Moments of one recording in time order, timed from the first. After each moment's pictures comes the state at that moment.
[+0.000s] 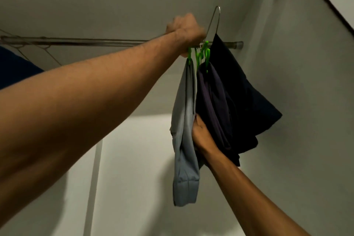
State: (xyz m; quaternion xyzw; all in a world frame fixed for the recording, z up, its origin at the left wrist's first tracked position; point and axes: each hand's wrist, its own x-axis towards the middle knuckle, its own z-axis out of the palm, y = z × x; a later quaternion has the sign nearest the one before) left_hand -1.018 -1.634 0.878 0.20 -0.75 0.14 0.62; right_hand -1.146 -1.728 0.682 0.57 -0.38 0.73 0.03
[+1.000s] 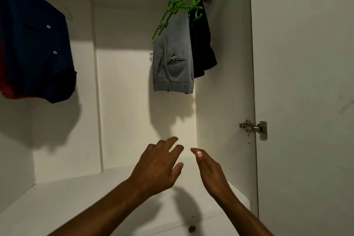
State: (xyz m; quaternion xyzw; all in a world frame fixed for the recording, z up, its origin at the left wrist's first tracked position) left_hand -0.827 -1.560 0.396 0.07 -0.91 0.19 0.35; right_hand -0.969 -1.438 0.345 0.45 -0.64 0.62 0.01
